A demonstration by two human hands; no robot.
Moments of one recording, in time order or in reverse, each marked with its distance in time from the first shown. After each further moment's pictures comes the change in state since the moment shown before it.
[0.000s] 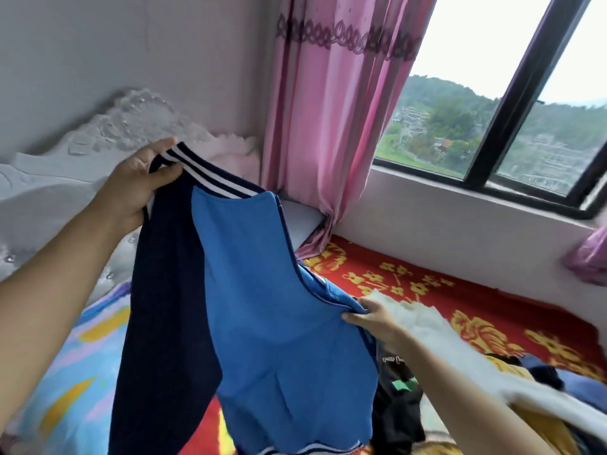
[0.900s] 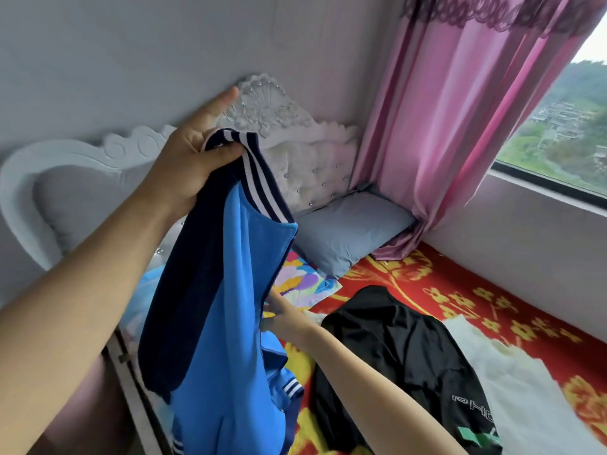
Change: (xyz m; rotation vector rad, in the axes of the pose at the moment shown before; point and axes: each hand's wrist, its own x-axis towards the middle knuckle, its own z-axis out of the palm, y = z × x) left_hand -0.080 0.049 0.019 0.209 0.143 0.195; right_hand 0.007 -0.067 0.212 -0.005 -0.796 -0.338
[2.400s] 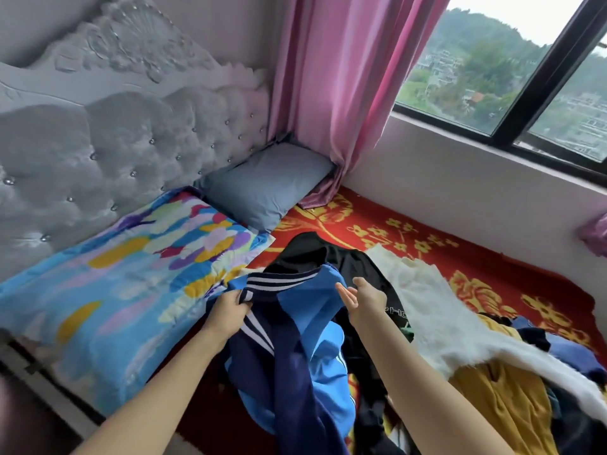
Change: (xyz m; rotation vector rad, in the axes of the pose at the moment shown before) left_hand -0.163 -0.229 0.114 0.229 -0.253 -0.771; right_hand -0.156 0.034 -0.077 1.011 1.433 0.475
